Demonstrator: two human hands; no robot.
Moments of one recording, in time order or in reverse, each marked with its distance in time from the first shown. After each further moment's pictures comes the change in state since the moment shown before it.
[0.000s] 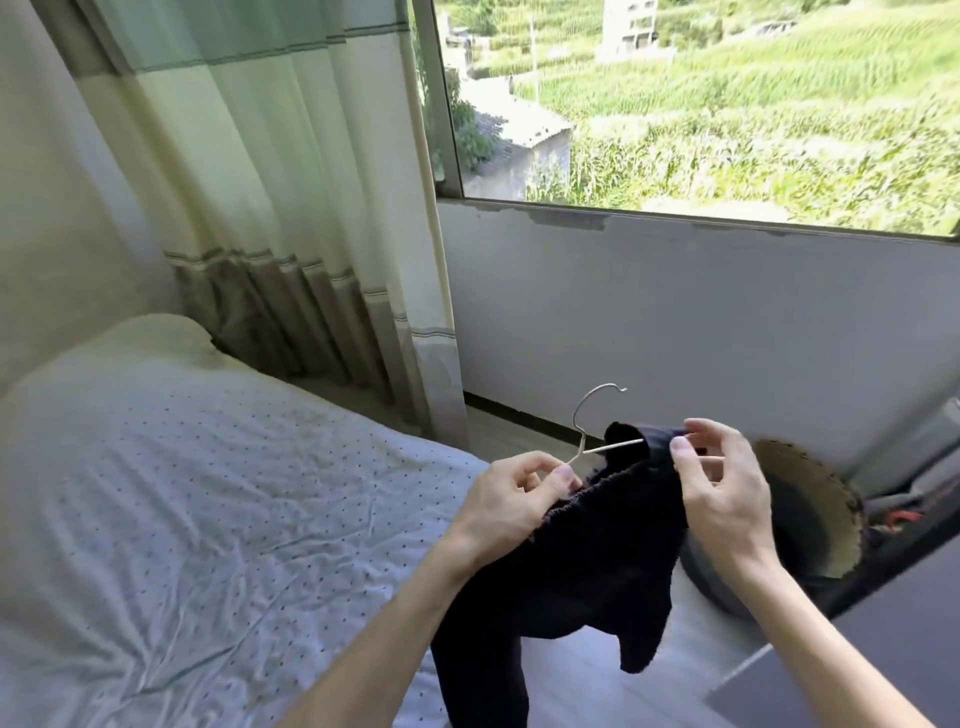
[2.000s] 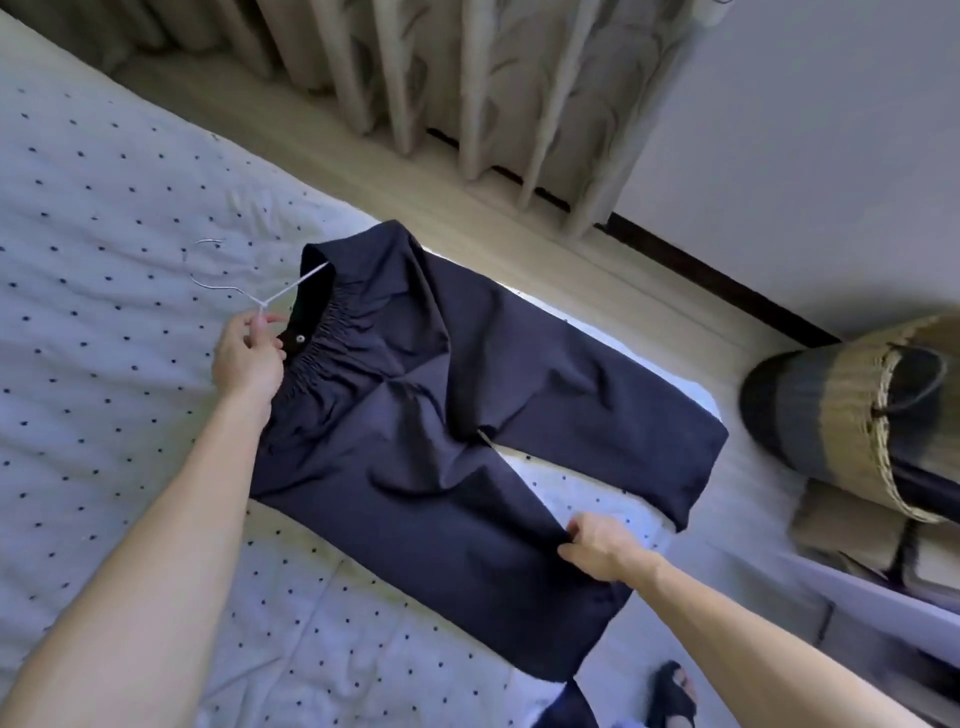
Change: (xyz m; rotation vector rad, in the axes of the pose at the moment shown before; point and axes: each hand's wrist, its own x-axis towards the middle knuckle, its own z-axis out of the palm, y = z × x) left_hand 0.247 -0.677 -0.386 -0.069 0.632 -0.794; right_hand -0.074 0.204 0.553 -1.040 -1.430 0.677
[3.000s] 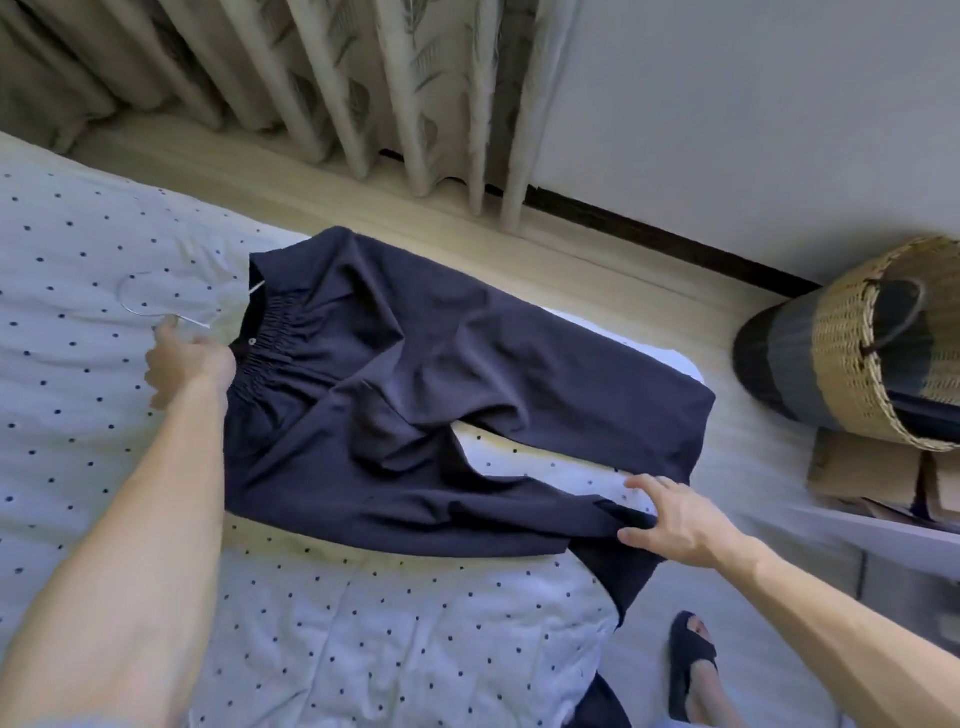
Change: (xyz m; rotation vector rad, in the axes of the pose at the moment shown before) left_hand 0.027 0.045 -0.001 0.366 0.138 -0.125; right_hand -0.029 0.090 -0.009 0.136 0.221 0.017
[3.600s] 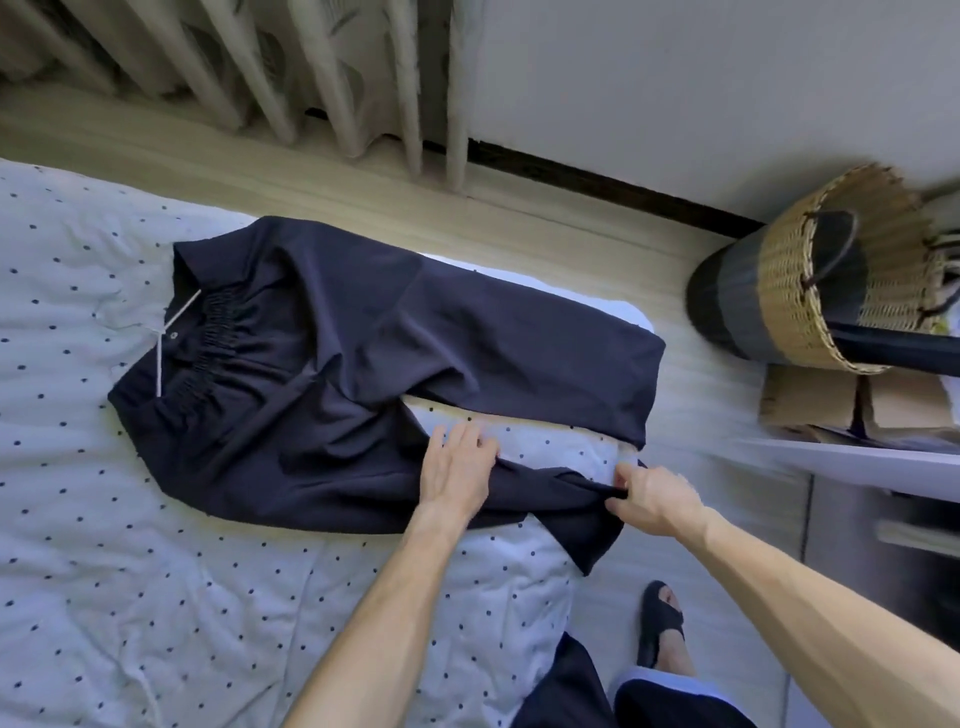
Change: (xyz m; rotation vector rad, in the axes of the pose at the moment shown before) left_hand -0.287 -0.078 0.155 0.745 -0.617 1.307; right_hand 0.000 0.028 0.038 -0.082 -0.056 0.176
